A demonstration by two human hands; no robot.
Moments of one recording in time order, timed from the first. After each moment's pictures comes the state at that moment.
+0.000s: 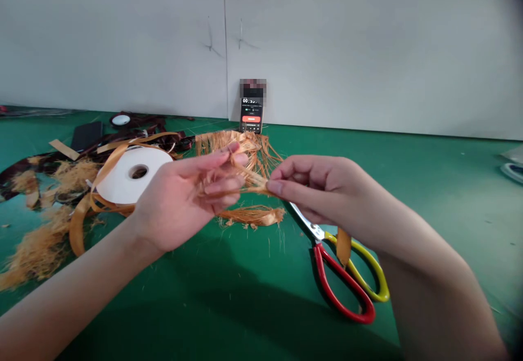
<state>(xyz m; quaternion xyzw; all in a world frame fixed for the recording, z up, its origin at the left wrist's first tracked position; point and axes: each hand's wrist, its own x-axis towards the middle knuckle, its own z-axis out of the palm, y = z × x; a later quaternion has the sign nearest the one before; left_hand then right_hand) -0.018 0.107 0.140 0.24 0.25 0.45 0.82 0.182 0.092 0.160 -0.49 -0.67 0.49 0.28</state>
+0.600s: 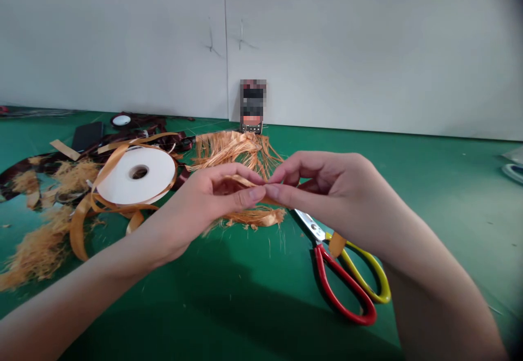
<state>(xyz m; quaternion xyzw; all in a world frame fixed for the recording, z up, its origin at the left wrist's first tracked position) -0.013 0.096 0.136 0.54 0.41 0.36 0.64 0.177 0.089 0.162 -0.50 -0.67 0.44 0.33</state>
